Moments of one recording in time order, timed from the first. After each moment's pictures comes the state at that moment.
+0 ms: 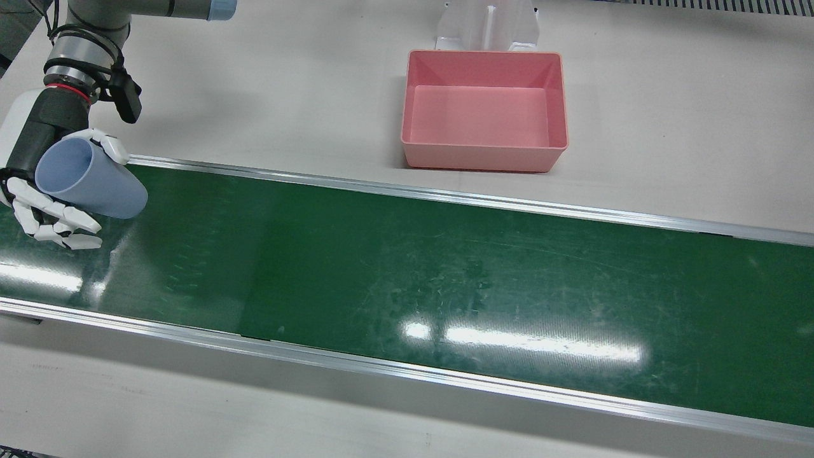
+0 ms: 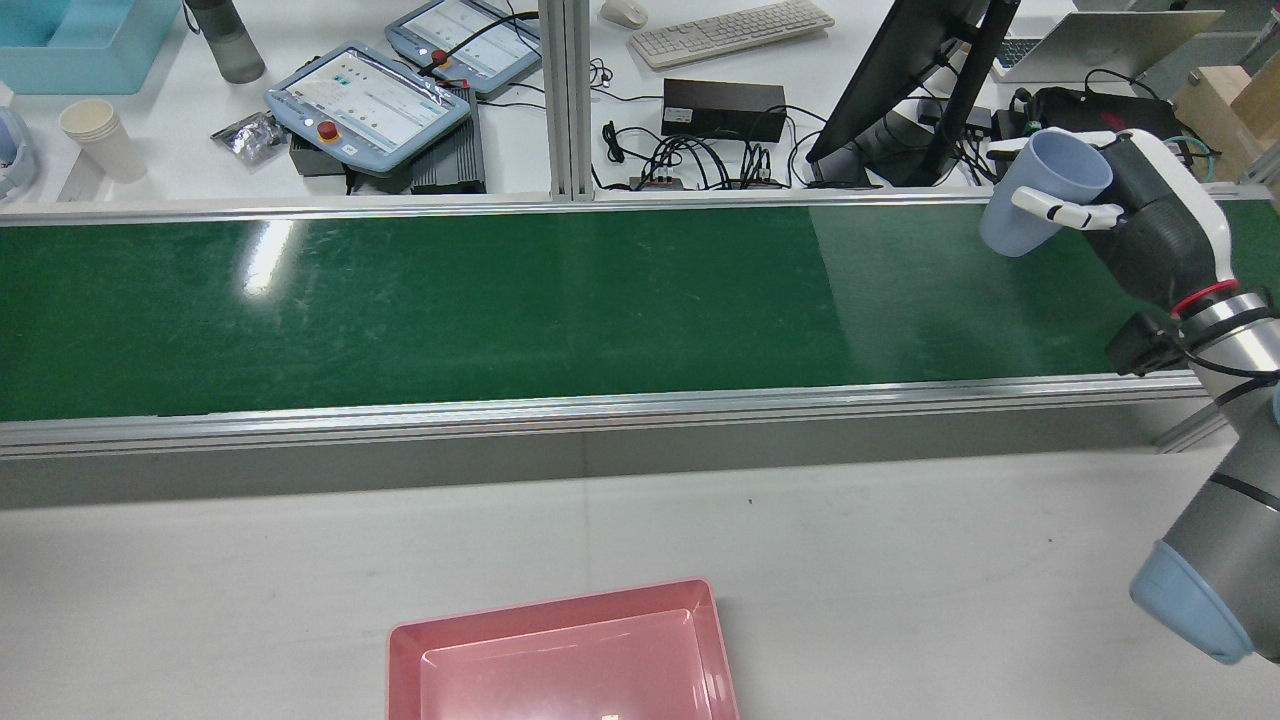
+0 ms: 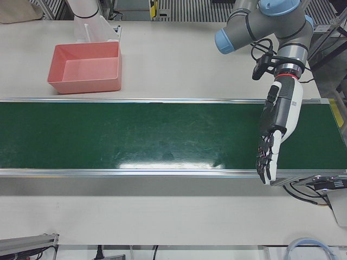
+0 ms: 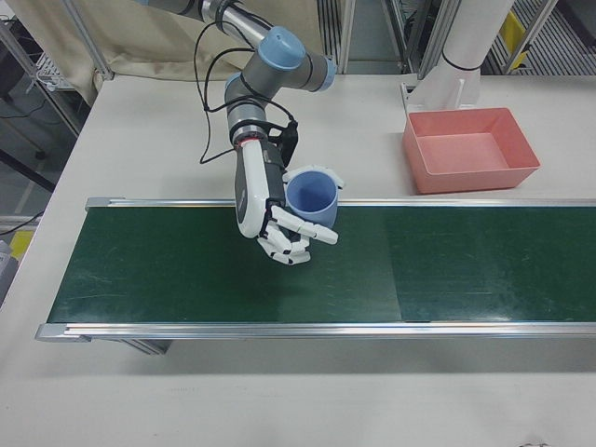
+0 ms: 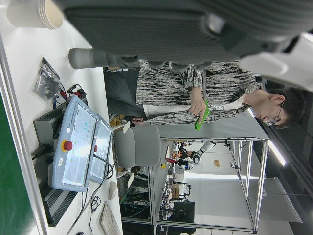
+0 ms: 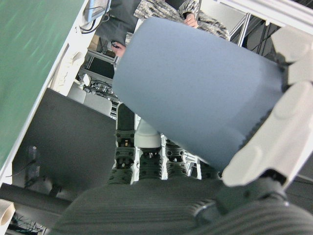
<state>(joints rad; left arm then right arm) -1.45 -1.72 -1.75 0.21 1.79 0.01 0.94 -1.53 2.02 -3.42 -1.03 -0.44</state>
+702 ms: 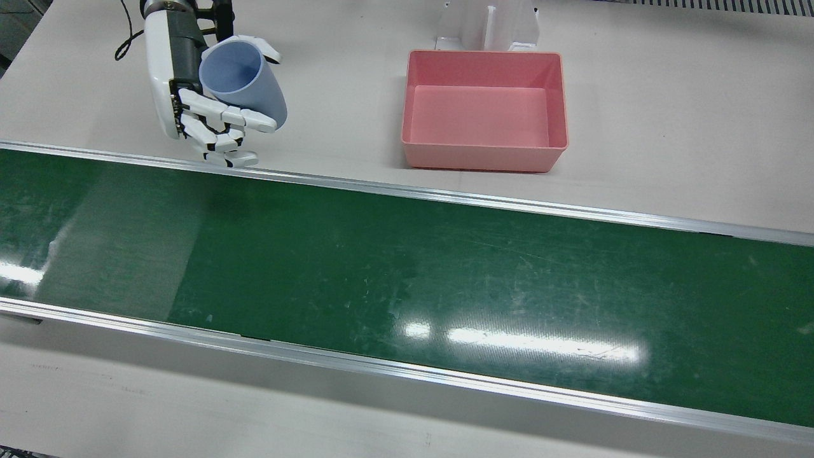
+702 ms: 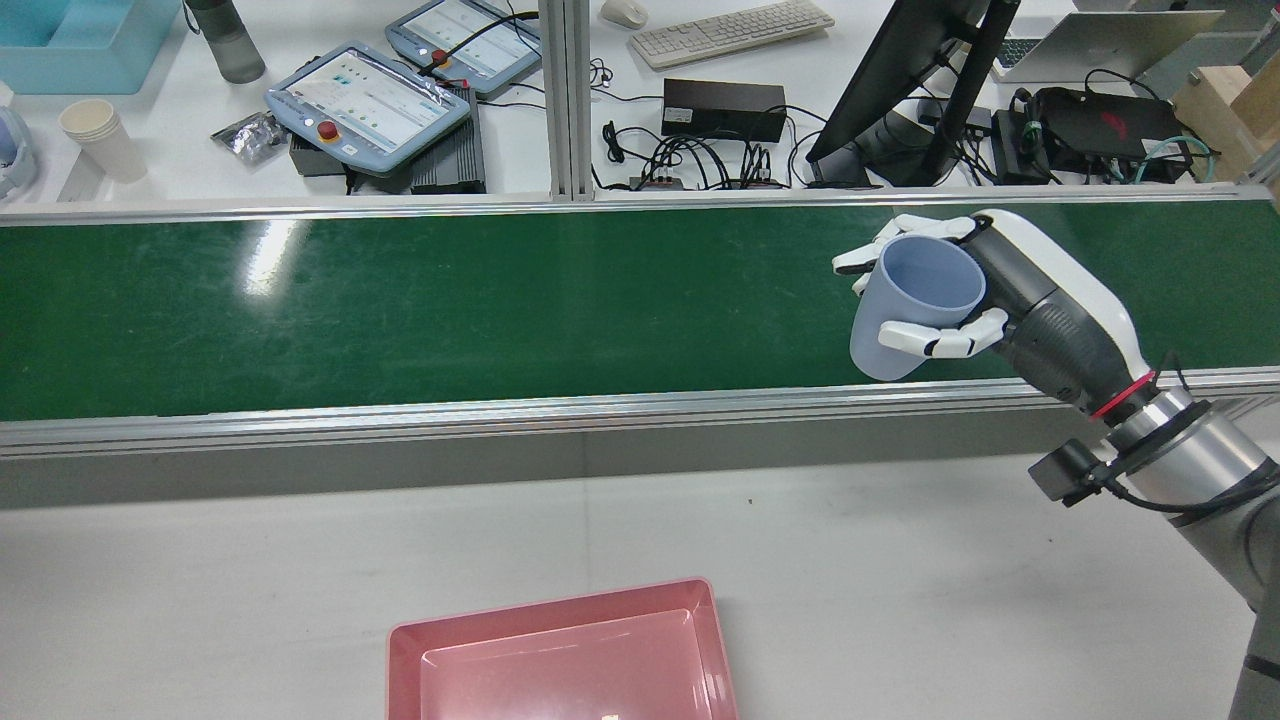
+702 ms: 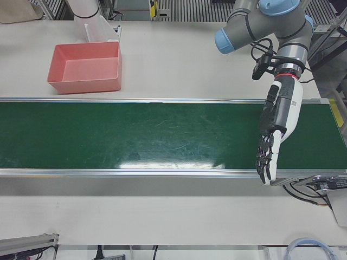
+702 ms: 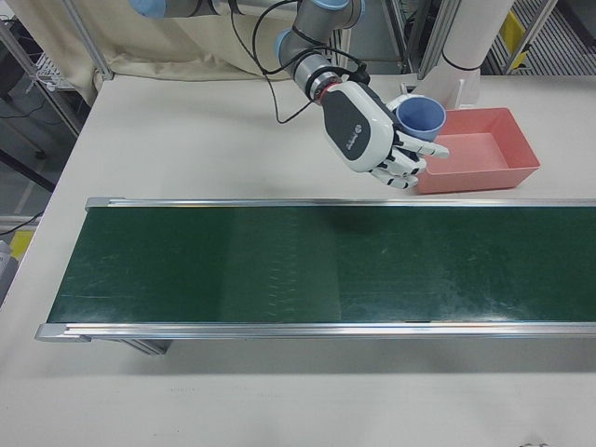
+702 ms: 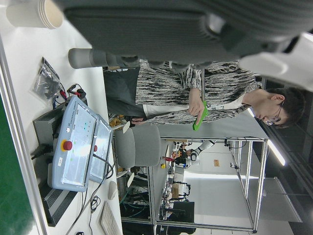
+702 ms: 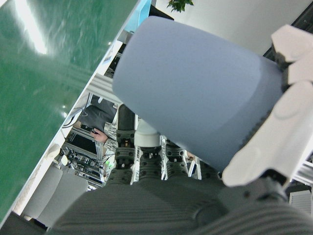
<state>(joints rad) -1.45 -1.72 -1.75 0.21 1.79 0.01 0.64 -1.55 2.37 -3.53 -1.02 -0.66</state>
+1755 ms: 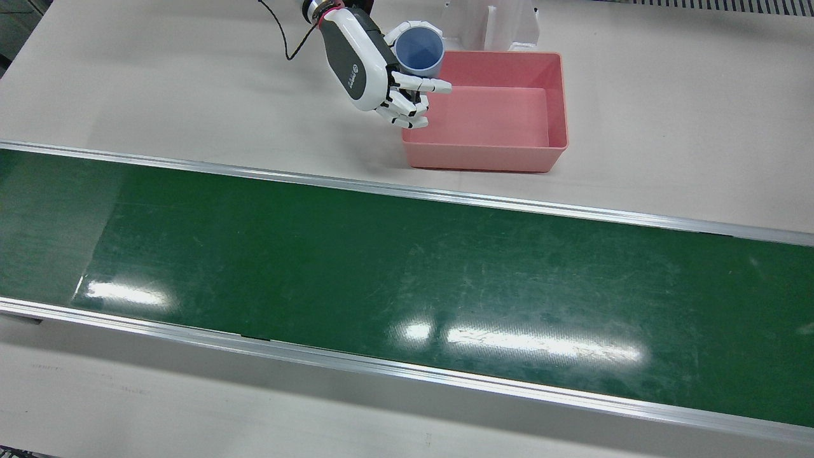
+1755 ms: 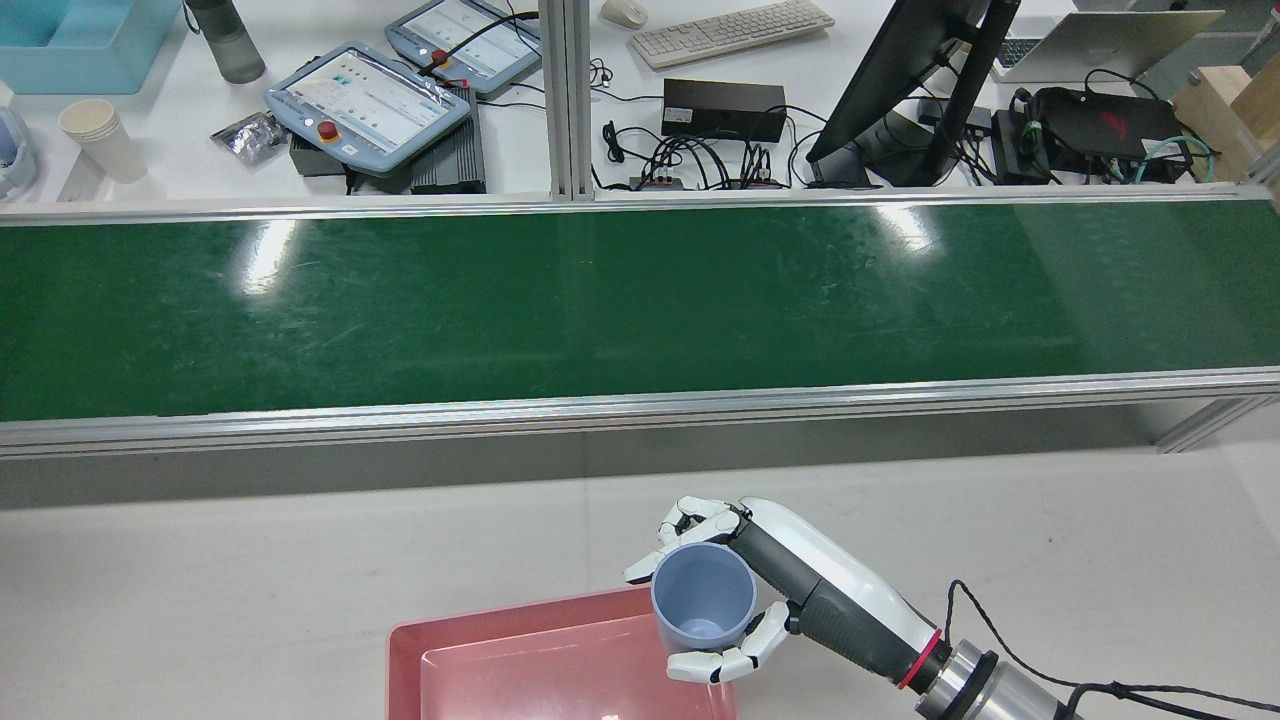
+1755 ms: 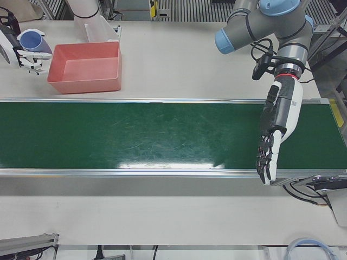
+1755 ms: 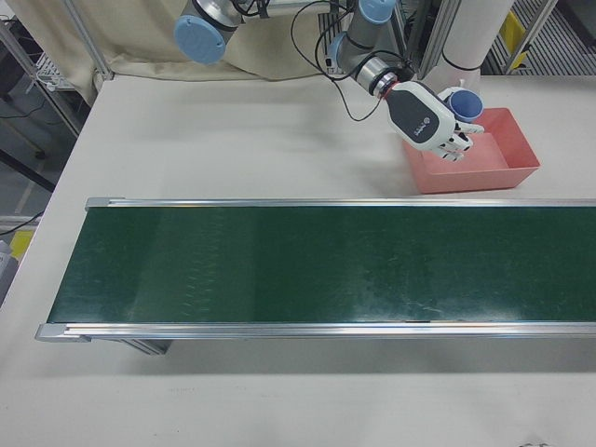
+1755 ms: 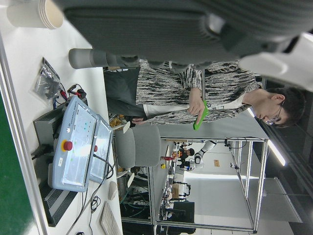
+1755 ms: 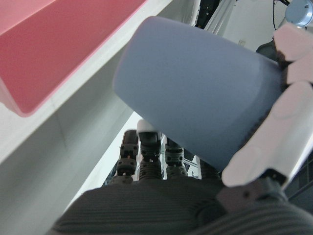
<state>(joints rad) -1.45 -1.72 -1.75 0.21 1.79 0.01 0.09 -1.45 2.35 -3.53 -0.82 -0.91</state>
